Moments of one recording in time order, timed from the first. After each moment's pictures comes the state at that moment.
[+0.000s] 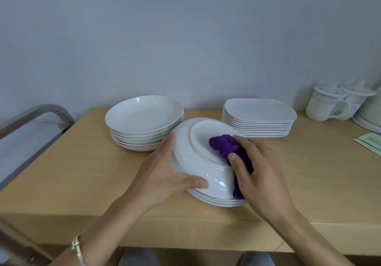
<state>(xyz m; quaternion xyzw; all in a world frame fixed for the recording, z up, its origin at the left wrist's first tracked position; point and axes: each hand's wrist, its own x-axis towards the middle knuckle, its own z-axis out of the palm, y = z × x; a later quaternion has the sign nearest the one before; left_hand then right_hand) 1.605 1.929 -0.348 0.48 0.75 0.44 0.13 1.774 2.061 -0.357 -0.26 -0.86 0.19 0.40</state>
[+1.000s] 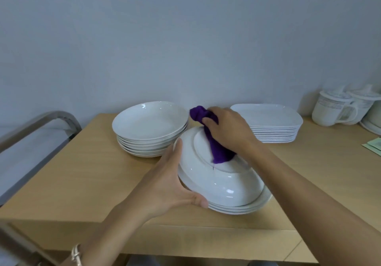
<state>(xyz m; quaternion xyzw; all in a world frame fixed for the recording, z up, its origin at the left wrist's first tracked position) 1.600 1.923 -0.345 0.53 0.73 0.40 0.16 1.669 2.109 -0.301 -0.29 -0.92 0.15 0.23</state>
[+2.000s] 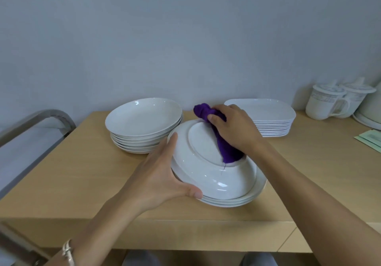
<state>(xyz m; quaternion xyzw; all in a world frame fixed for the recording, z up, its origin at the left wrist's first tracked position) 1.601 1.922 -0.340 0.50 0.80 0.32 0.12 1.694 2.126 -0.311 -0.31 -0.90 0.20 0.25</state>
